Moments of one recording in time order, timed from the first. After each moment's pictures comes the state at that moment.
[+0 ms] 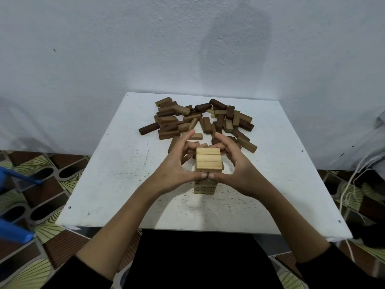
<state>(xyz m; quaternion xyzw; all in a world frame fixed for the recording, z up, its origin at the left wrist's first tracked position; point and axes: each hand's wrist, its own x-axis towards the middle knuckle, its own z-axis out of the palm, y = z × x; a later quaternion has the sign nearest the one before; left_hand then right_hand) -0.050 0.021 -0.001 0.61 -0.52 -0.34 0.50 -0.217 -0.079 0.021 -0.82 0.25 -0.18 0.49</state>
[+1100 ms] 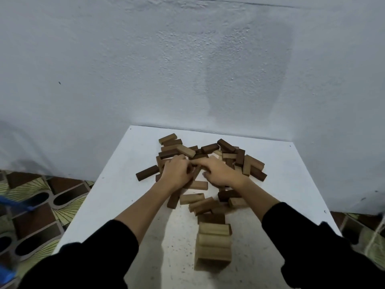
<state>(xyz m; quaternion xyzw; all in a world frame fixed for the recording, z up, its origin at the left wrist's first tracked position) 0.051 -0.125 -0.018 0.83 -0.54 -0.07 0.16 -0.067 -0.234 -0.007 -0.95 0.17 -0.02 0.25</state>
